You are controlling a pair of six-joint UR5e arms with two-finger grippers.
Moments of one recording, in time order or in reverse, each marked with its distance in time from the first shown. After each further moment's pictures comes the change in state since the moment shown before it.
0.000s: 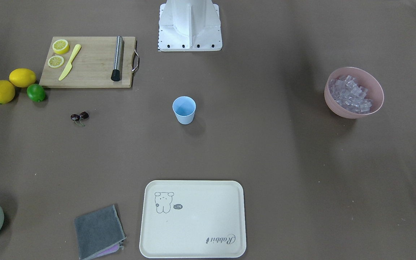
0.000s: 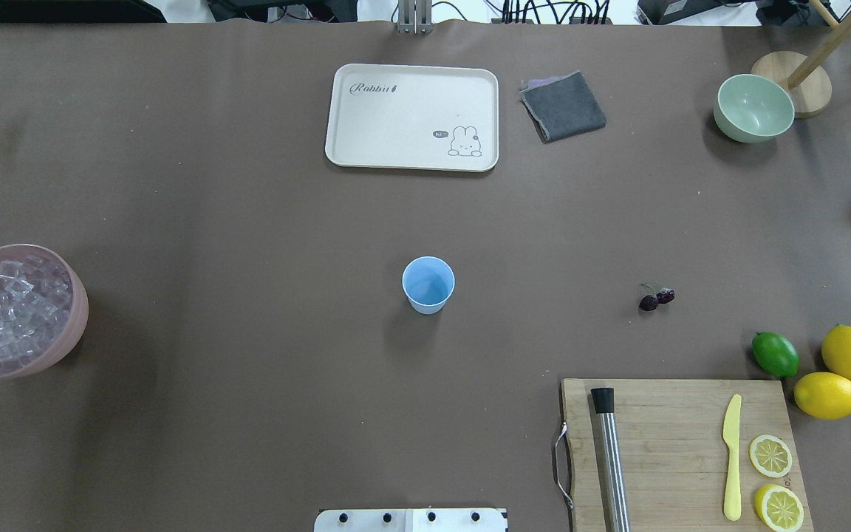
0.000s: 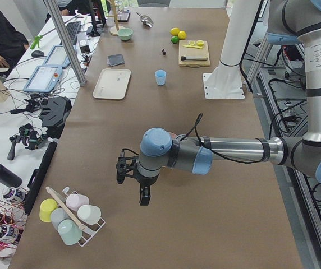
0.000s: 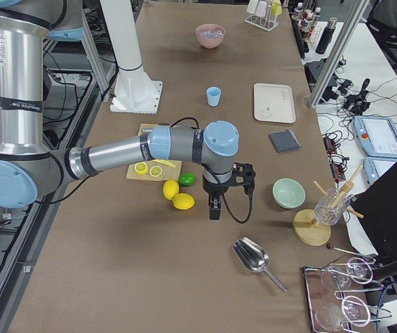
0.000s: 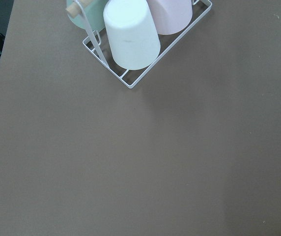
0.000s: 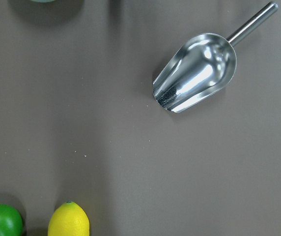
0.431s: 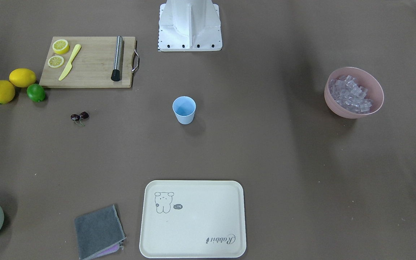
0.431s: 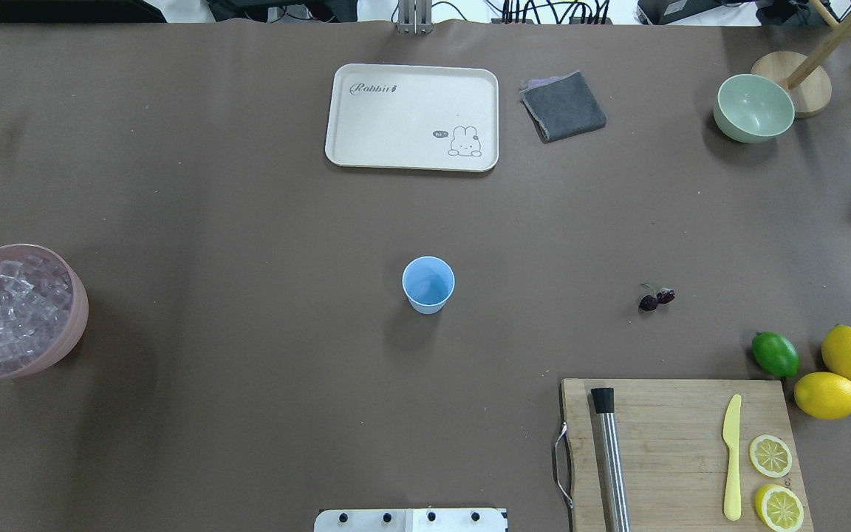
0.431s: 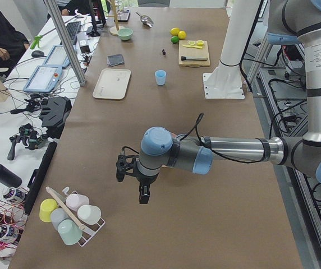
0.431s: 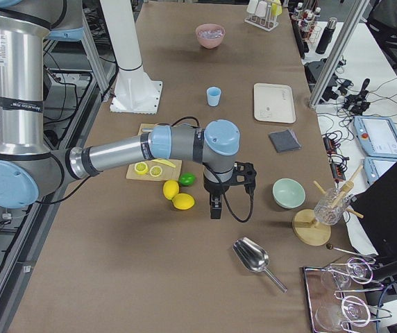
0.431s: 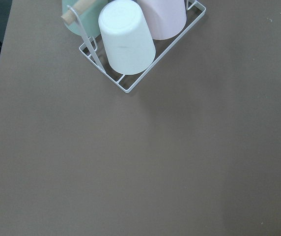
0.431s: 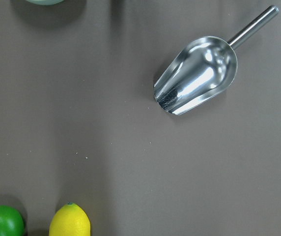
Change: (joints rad) left arm 0.000 0.001 -0.007 -0.010 -0.021 0.000; right arm 0.000 0.004 0.001 0.000 0.000 0.000
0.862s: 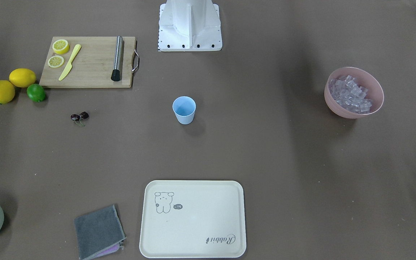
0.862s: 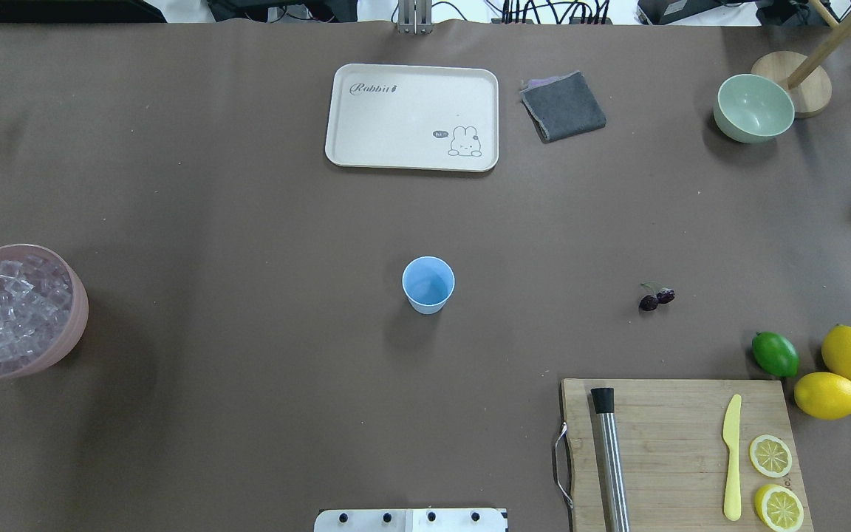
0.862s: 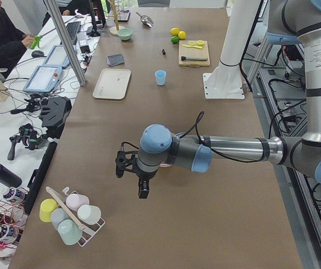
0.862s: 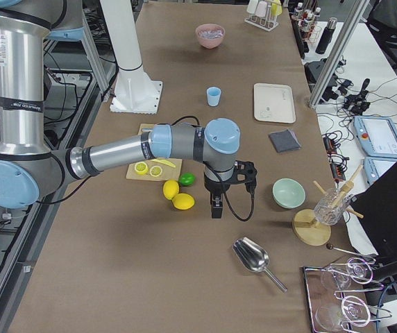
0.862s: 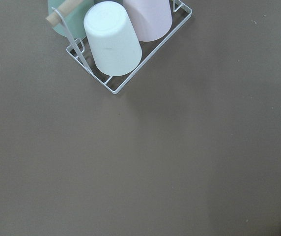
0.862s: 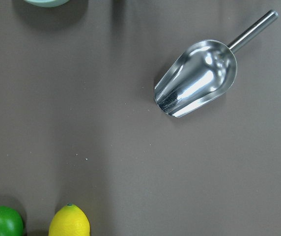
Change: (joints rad) left arm 0.012 -0.009 -0.008 -0.026 -0.052 -0.057; right arm 0.000 0.003 0.004 0.001 -0.006 -0.003
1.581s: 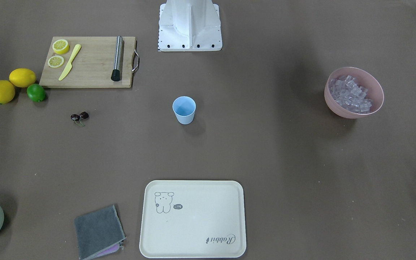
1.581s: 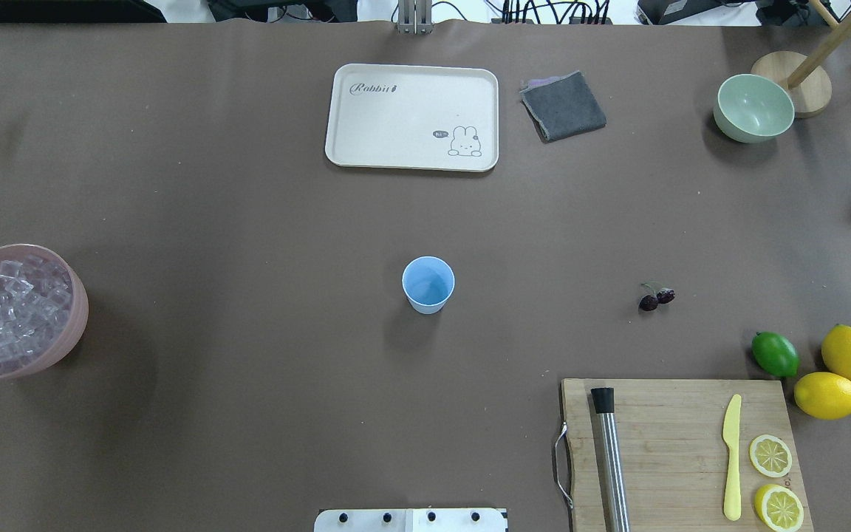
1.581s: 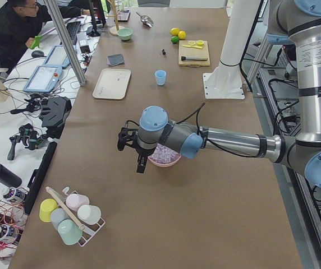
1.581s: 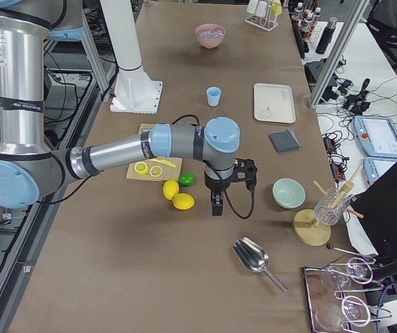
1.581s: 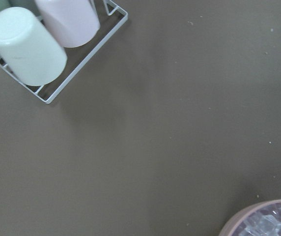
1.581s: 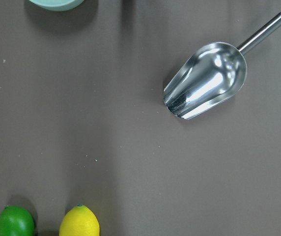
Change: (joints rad) left arm 0.188 0.006 -0.098 -0.102 -0.012 -0.101; right arm 0.000 0.000 0.004 0.000 0.037 0.003
